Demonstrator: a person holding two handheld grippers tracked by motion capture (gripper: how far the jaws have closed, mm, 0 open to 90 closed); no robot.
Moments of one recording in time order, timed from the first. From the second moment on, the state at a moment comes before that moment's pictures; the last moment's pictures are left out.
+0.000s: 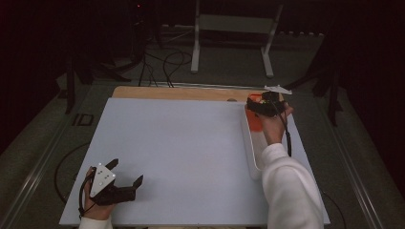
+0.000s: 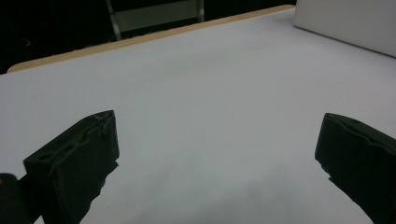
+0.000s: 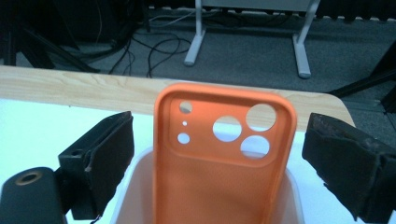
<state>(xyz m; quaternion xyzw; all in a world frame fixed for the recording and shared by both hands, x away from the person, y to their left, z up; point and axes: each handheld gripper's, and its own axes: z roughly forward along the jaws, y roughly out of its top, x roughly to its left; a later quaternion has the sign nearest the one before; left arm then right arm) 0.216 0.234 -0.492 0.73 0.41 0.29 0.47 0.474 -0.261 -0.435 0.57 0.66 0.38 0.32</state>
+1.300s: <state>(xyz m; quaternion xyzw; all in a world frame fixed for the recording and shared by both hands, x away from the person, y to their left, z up) 0.215 0.234 -0.491 0.73 0.41 0.29 0.47 0.429 -0.254 -0.419 0.49 0.72 0.42 0.25</state>
